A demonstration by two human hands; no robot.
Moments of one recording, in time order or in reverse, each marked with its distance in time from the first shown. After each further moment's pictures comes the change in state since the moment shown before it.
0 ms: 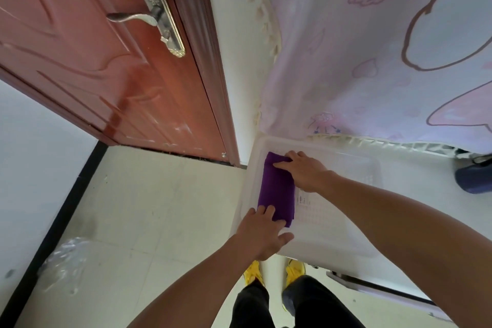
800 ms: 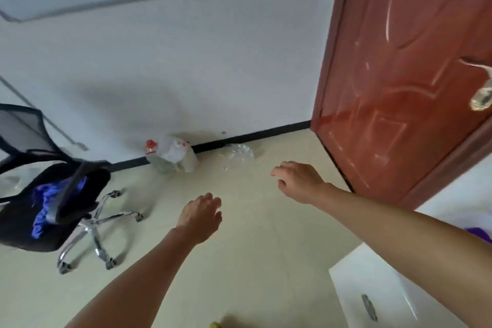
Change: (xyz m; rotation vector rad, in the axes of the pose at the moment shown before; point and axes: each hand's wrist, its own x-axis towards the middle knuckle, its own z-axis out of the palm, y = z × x) left_hand -0.425 0.076 0.196 -0.451 0.565 -1.400; right_hand -0.157 -0.382 0.019 -0.225 0.268 -1.185
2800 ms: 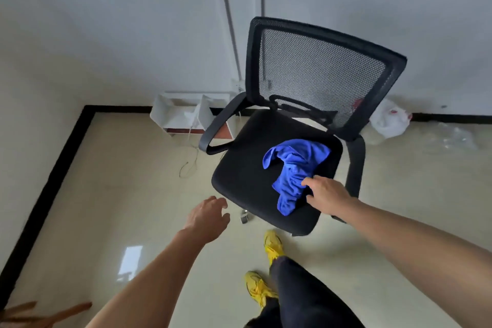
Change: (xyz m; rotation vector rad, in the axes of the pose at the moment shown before) left_hand -0.183 -1.091 0.042 -0.328 -0.246 -0.504; right_hand 0.587 -0.876 0.374 0.022 -0.488 -0.028
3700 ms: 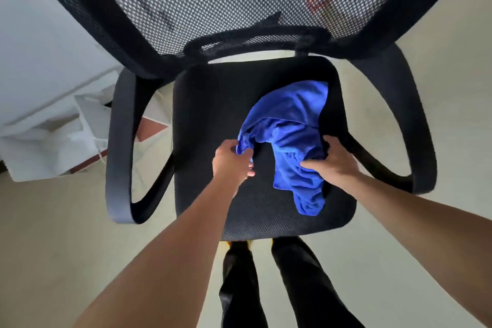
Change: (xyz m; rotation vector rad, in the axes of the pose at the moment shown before) left_hand 0.350 0.062 0.106 -0.682 -0.393 -0.182; right_hand 0.164 0.050 0.164 0.895 0.161 1.024
